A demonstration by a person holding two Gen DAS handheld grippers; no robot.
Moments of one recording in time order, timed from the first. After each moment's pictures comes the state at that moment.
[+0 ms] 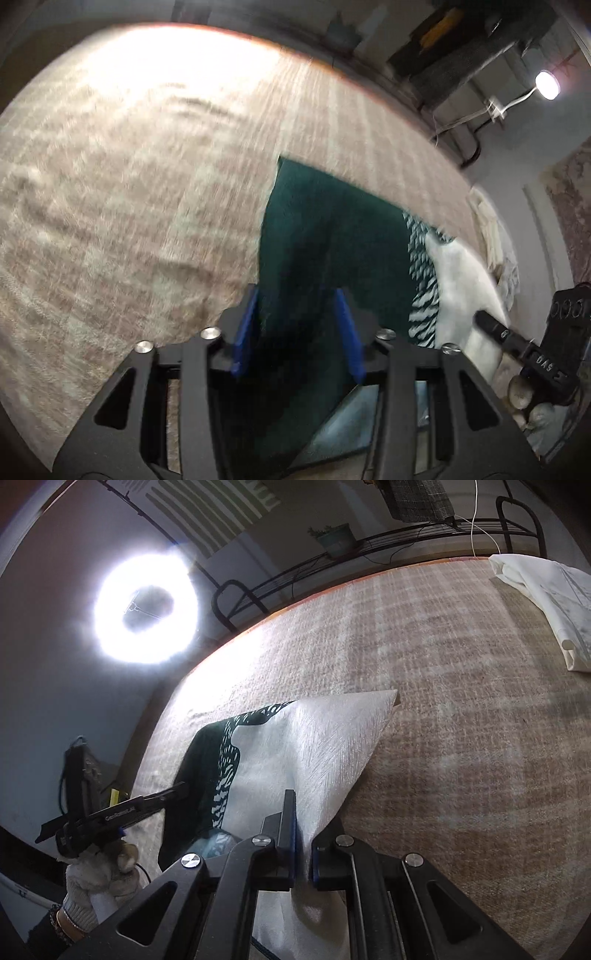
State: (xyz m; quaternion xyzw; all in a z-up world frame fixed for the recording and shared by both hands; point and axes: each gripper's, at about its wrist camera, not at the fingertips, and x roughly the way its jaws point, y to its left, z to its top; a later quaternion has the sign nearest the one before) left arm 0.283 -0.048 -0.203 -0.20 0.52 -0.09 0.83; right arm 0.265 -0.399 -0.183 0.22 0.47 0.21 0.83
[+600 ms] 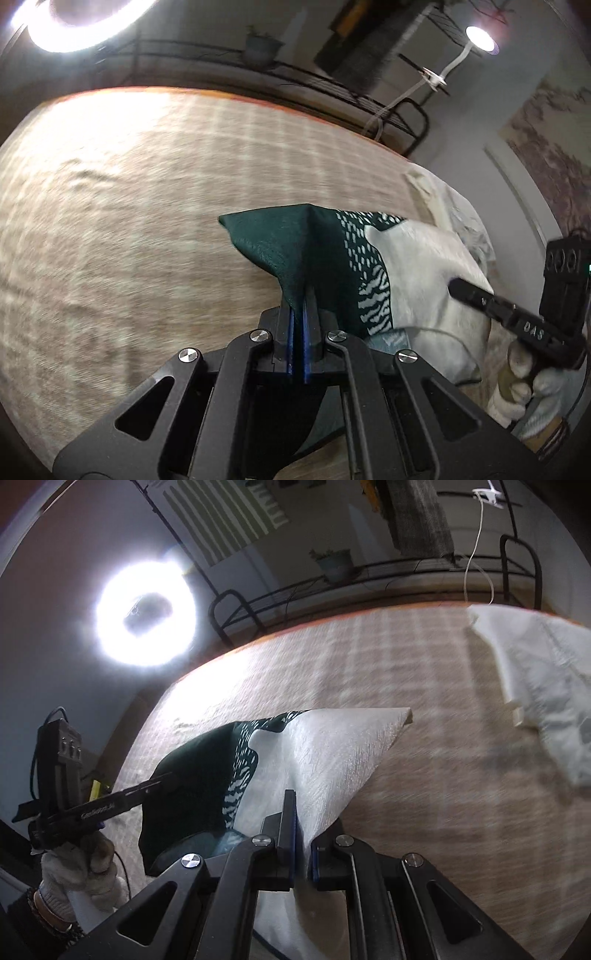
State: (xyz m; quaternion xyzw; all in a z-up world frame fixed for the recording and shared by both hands) left arm 0.297 -0.152 -0.153 -0.13 0.48 -0.18 0.85; right arm 0.258 -0.442 -0.145 0.16 0.44 0.19 0.86
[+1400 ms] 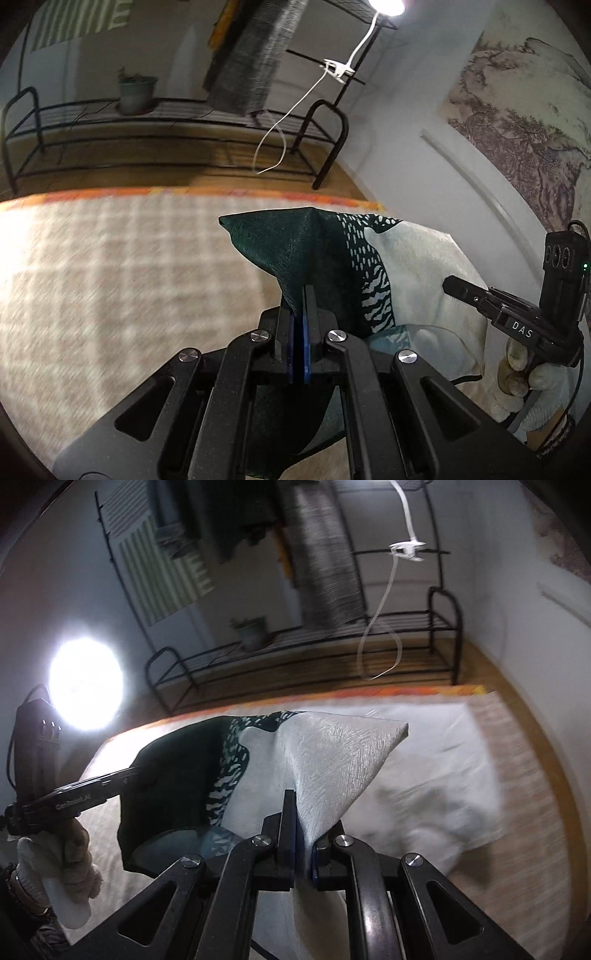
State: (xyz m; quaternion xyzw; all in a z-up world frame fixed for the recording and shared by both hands) left arm 0.382 -0.391 -0.107 -0.08 0.42 -0.28 0.86; right arm 0.296 -0.657 -0.098 0.12 0.38 0.07 0.92
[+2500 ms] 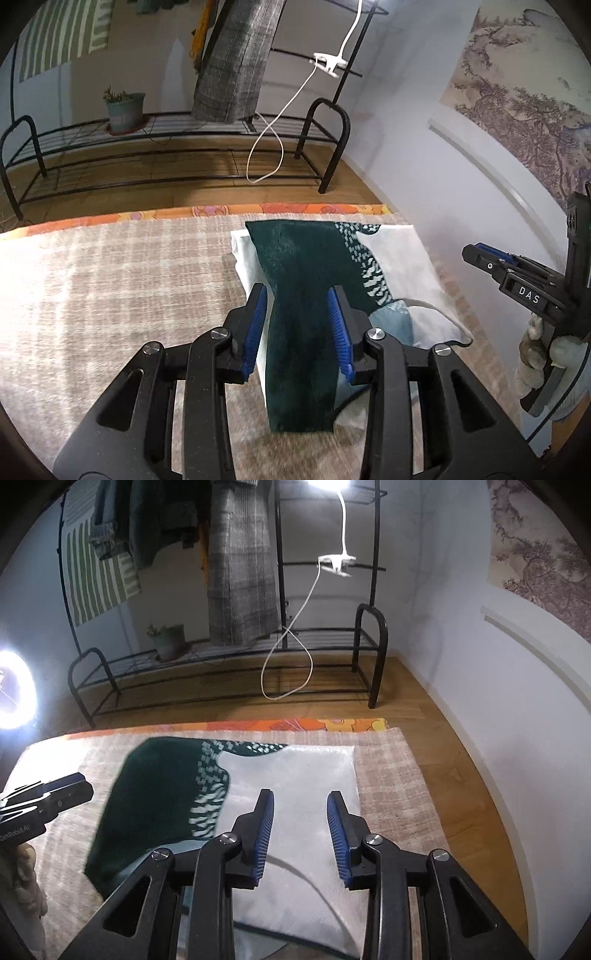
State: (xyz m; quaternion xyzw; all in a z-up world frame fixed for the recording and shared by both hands) left arm 0.392 -0.457 -0.107 -0.04 0.40 -0.26 0.88; right arm 0.342 -0.747 -0.094 0.04 0.38 -0.05 0.92
